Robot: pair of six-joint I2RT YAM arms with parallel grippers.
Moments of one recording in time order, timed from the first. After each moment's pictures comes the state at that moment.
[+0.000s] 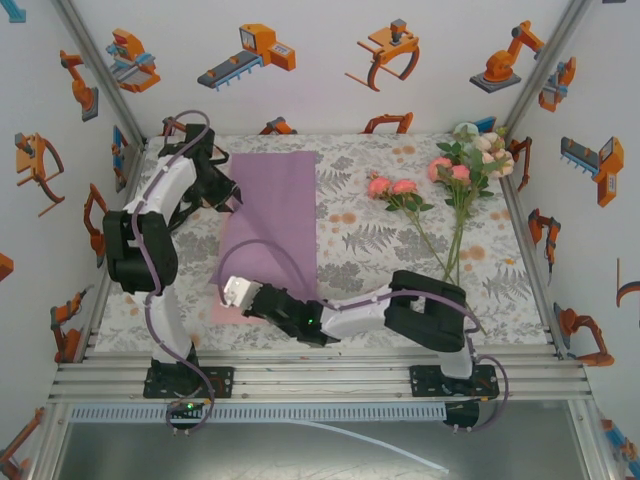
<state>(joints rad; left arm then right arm) -0.15 1.95 1.69 -0.91 0.06 -0.88 1.33 1.92 1.02 0.48 0.42 -0.25</state>
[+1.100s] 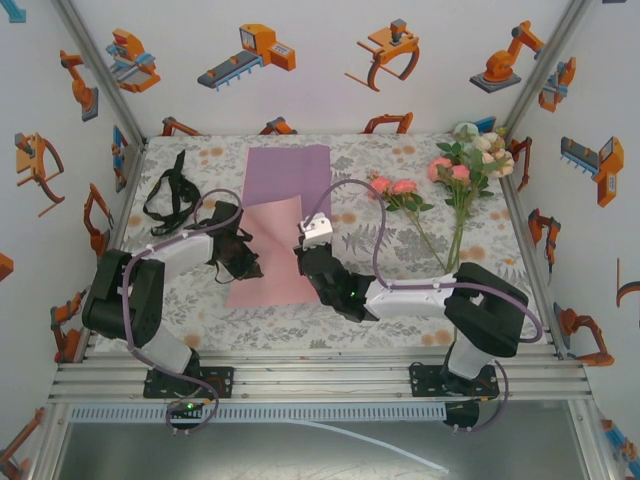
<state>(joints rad) -0.36 1.60 0.83 -0.45 0.11 -1.01 1.13 1.64 0.84 0.50 0.72 0.28</state>
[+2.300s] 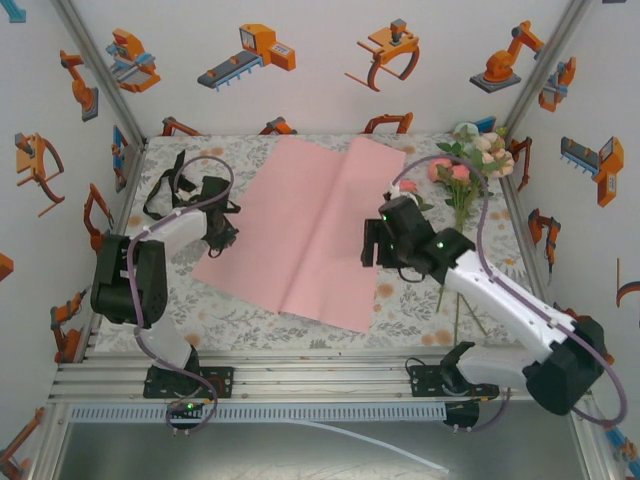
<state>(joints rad) -0.26 1.70 1.06 -0.47 -0.28 -0.80 0.66 1.22 1.03 -0.69 0.12 0.53</state>
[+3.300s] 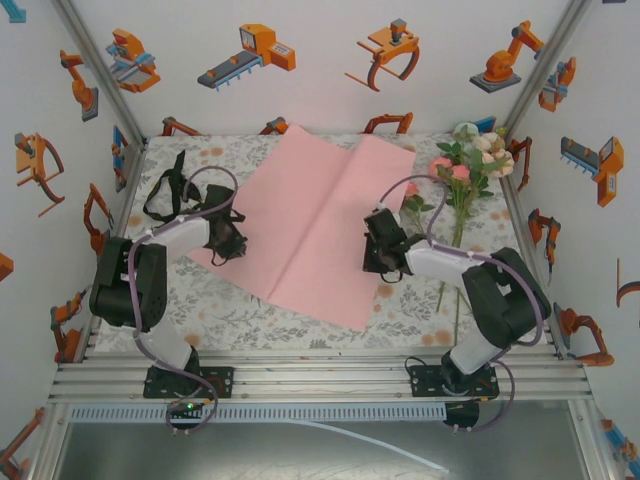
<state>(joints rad) -0.27 1.70 0.98 -0.42 -0.12 -0.81 0.58 1.59 0.79 -0.20 0.03 0.62</state>
